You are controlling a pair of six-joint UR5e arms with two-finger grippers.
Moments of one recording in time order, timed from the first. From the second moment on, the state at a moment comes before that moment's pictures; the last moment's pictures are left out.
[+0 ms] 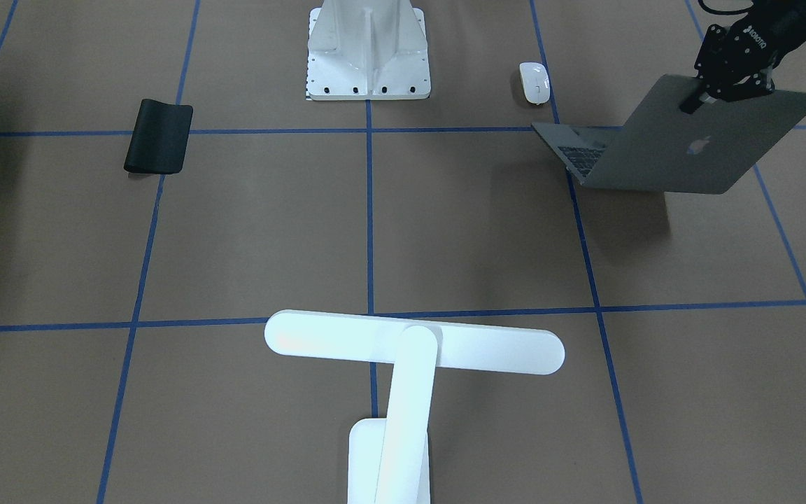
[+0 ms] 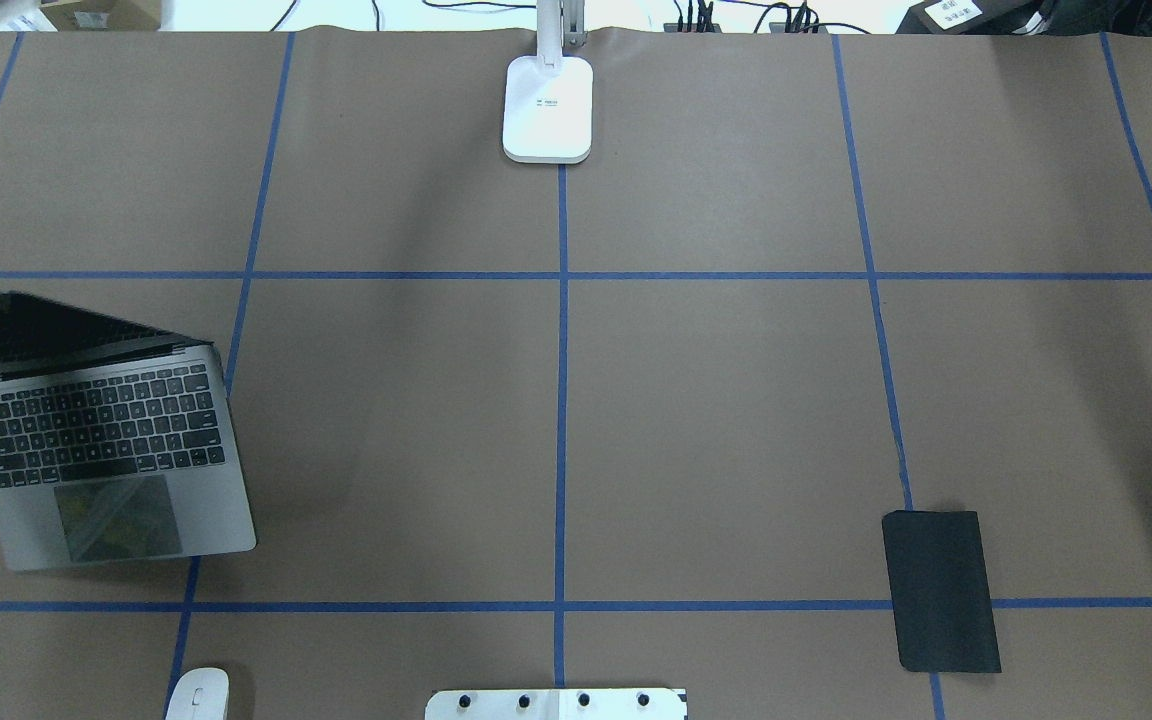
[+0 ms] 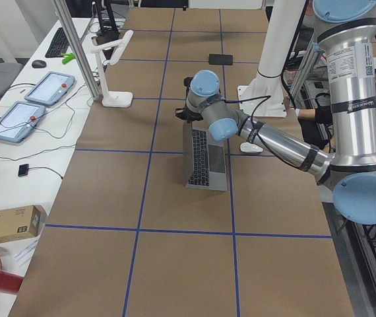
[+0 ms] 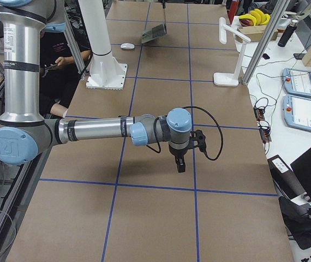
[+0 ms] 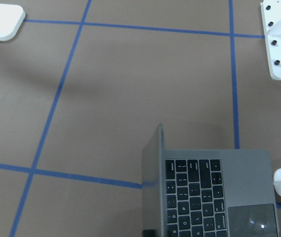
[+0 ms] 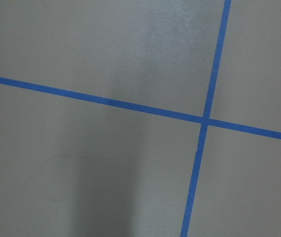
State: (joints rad) left arm -1.15 -1.47 -2.17 -2.10 -2.42 0.50; right arm 1.46 -1.65 1.74 -1.44 2.35 0.04
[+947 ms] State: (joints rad) left arm -0.99 -2.00 -2.08 -1.61 -2.18 0.50; right arm 1.47 -1.66 1.71 -1.44 2.35 0.04
